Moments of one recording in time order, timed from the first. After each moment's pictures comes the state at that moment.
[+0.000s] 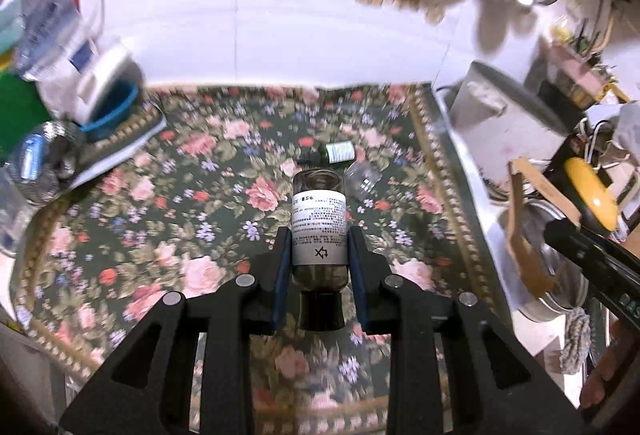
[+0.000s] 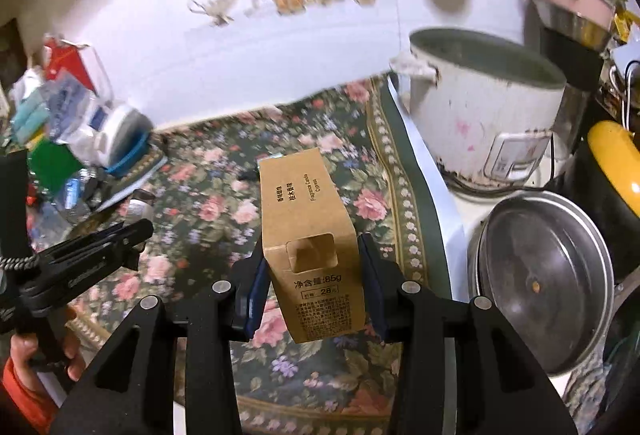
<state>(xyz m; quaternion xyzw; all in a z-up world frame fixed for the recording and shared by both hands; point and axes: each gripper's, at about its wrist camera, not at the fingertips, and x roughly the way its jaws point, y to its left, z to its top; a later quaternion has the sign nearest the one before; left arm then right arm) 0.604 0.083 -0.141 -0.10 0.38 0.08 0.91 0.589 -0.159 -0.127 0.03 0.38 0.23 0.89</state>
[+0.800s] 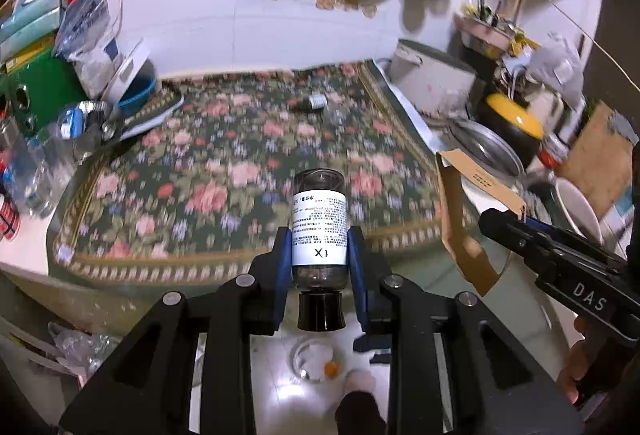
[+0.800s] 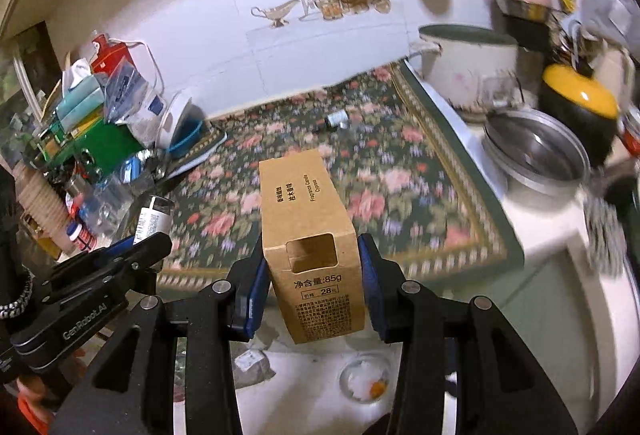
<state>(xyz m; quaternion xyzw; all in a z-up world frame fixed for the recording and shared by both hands) 0.367 0.112 -0.138 -0.07 0.37 -0.03 0.92 0.373 -0.096 -0.136 0.08 0.38 0.18 0.90</state>
